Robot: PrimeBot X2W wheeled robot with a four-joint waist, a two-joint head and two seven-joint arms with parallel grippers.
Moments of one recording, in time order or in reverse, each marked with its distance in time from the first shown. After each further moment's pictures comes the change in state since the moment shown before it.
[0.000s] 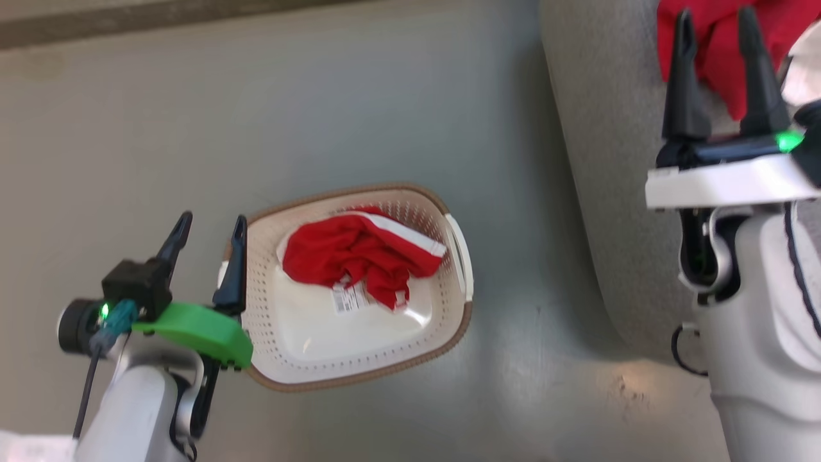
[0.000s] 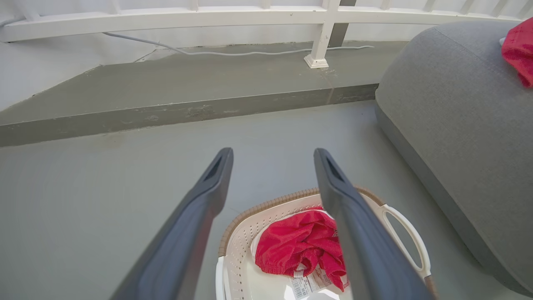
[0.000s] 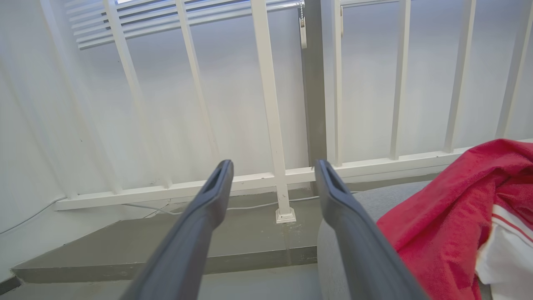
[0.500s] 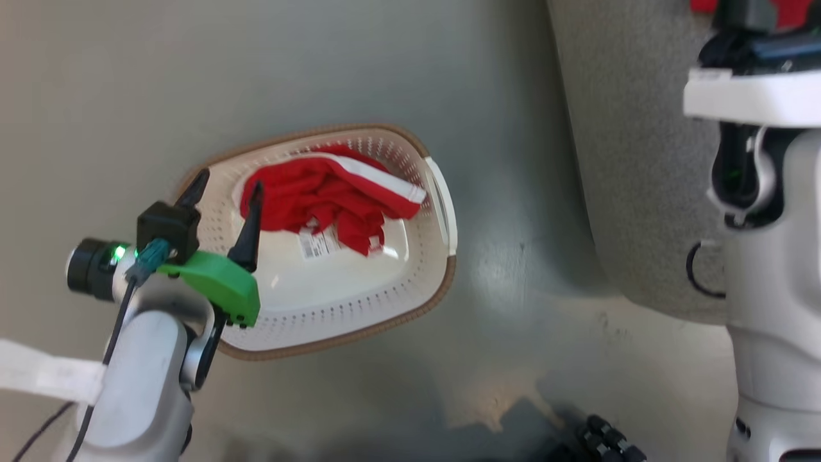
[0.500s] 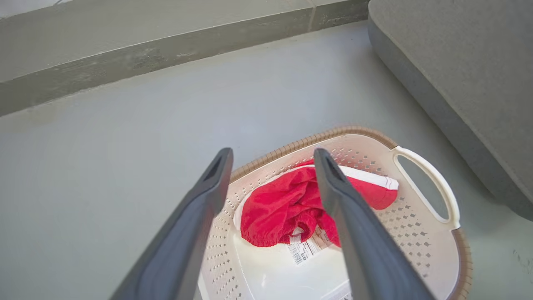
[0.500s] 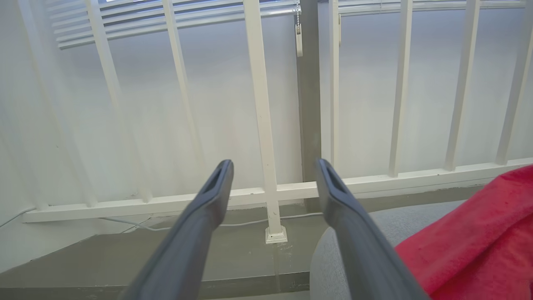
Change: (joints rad) left arm -0.189 0.000 -0.073 0.155 0.086 -0.043 0.058; right arm -0.197 -0.001 -0.020 -0.066 0.000 -0.001 0.000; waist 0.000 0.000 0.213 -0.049
